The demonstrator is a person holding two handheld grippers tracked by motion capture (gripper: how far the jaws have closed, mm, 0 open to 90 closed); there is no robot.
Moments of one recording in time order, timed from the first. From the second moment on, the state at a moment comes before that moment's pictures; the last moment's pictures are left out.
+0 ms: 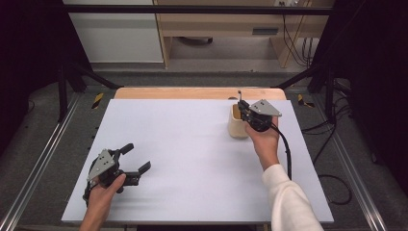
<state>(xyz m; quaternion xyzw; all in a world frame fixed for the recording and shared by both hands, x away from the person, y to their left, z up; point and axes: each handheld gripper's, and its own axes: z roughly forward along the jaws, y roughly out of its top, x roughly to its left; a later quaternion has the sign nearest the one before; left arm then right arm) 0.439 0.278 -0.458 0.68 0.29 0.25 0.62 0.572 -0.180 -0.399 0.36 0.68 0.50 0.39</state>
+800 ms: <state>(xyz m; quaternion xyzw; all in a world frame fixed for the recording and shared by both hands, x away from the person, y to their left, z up) 0.439 0.278 -0.458 0.69 0.29 0.25 0.62 0.549 -0.194 -0.380 0.35 0.67 0.52 0.40</state>
